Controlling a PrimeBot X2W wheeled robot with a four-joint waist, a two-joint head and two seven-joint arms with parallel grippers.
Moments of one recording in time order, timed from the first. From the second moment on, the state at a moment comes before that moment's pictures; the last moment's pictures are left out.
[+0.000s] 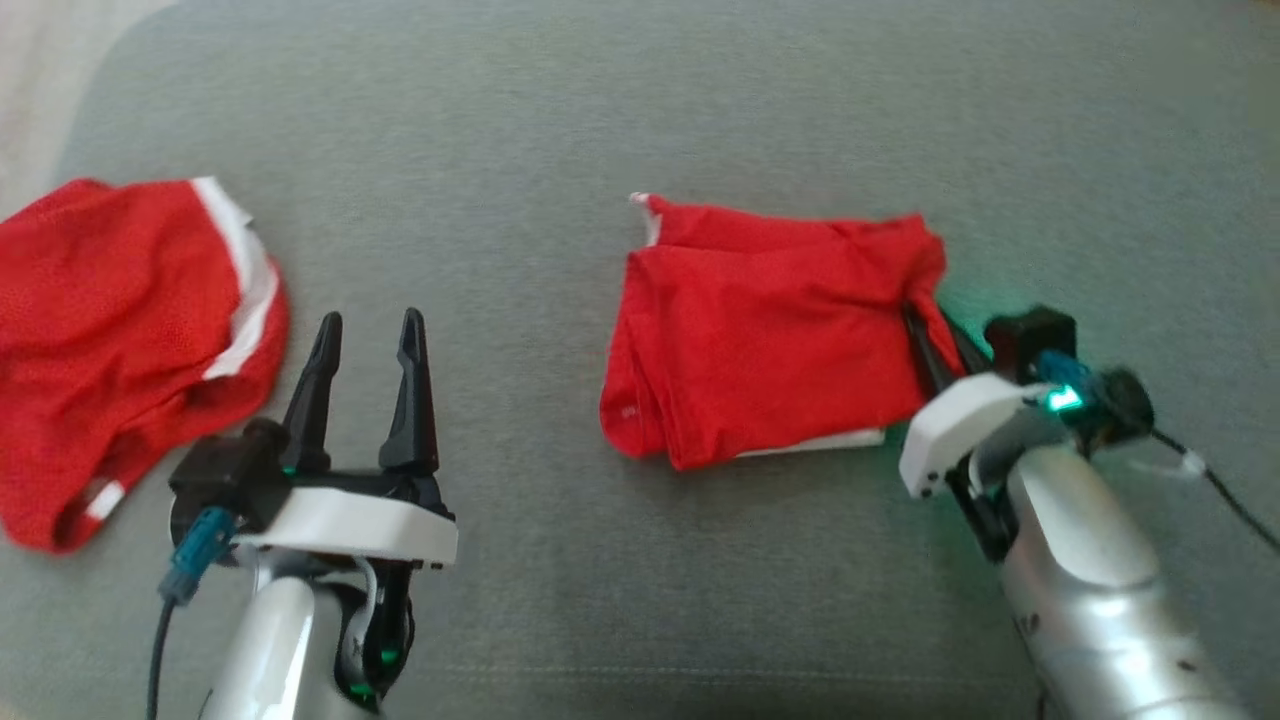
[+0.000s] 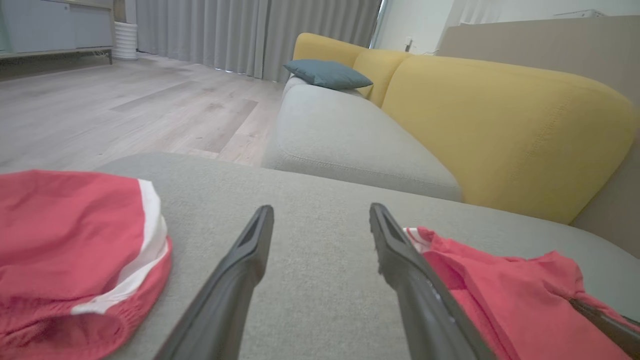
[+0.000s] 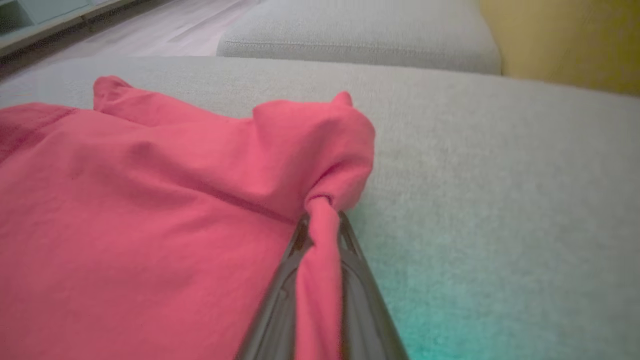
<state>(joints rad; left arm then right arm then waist) -0.13 0.04 -0.18 0.12 -0.29 0.01 -0.26 -0.53 -0.06 0.13 0.86 0.02 0.13 -0.15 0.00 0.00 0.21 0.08</state>
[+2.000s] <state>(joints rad) -0.17 0.04 -0.17 0.12 -0.28 -0.02 -0.26 -0.64 -0.23 -0.04 0.60 -0.04 0.13 -0.18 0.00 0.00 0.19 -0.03</state>
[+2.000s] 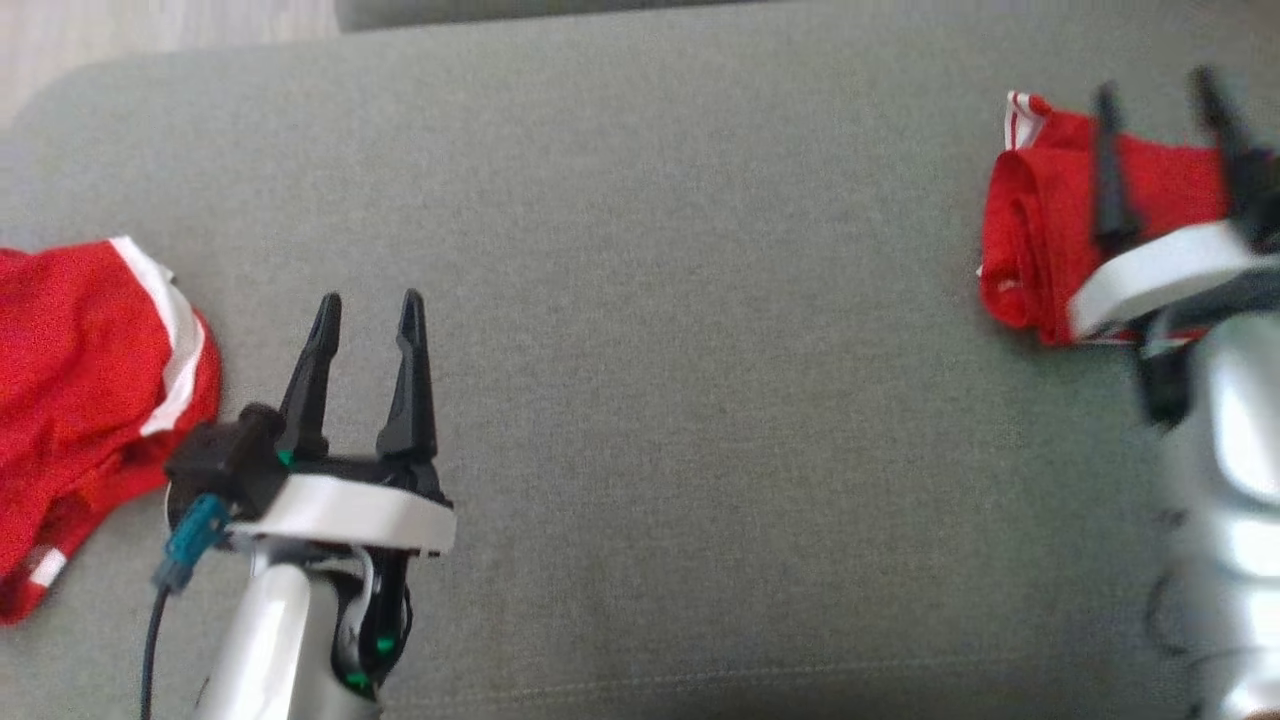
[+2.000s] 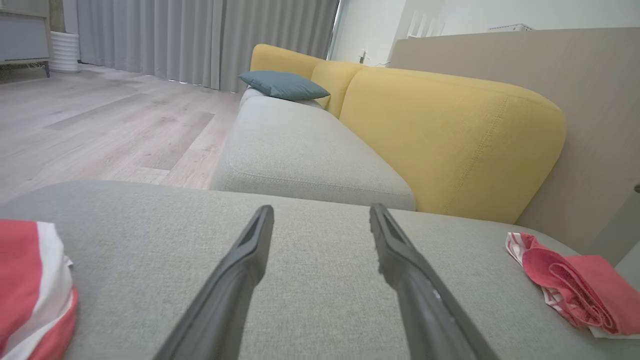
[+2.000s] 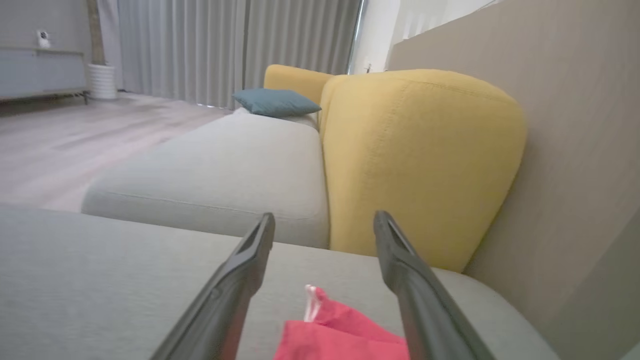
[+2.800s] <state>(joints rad) 0.03 0.04 -0.16 0.13 -0.29 0.01 -0.26 -0.05 -0.05 0.04 0.31 0.17 0.13 -0.25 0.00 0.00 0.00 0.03</state>
